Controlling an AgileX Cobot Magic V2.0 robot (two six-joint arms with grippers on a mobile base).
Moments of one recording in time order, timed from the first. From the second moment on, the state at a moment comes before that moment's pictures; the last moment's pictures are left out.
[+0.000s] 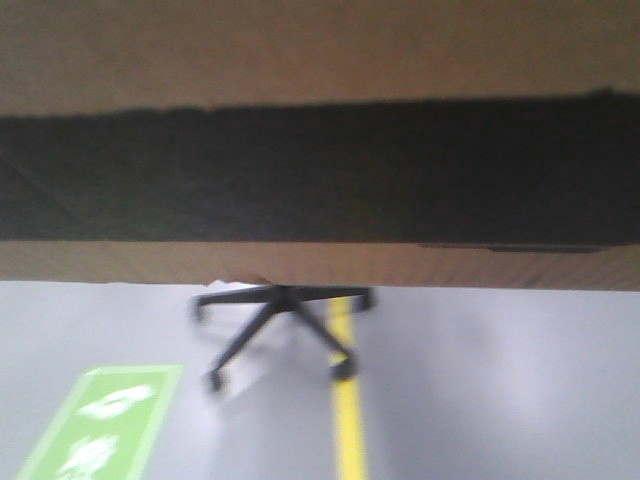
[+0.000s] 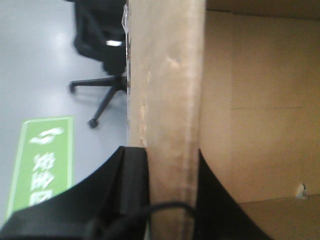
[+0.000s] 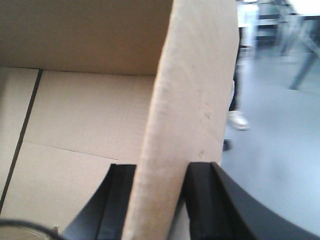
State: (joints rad) left arm -0.53 0.34 -1.11 0.17 1.16 -0.27; right arm -0.04 0.23 -1.02 0.41 1.00 -0.09
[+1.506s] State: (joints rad) left arm -0.53 0.34 -1.11 0.17 1.16 -0.27; right arm -0.04 0.23 -1.02 0.41 1.00 -0.09
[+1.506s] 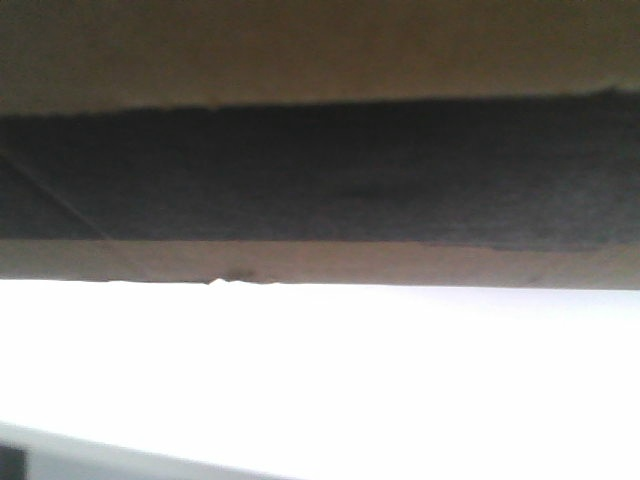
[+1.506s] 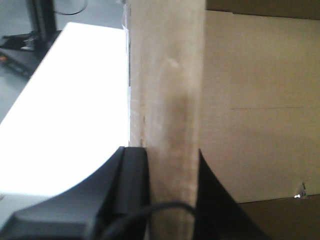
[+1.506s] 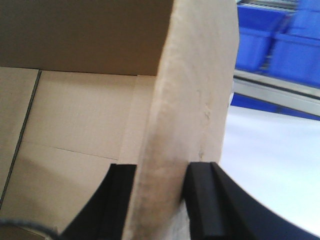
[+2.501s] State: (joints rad) left arm -0.53 0.34 -1.11 0.17 1.16 -0.27; right arm -0.04 0.23 -1.02 0.41 1.00 -0.09
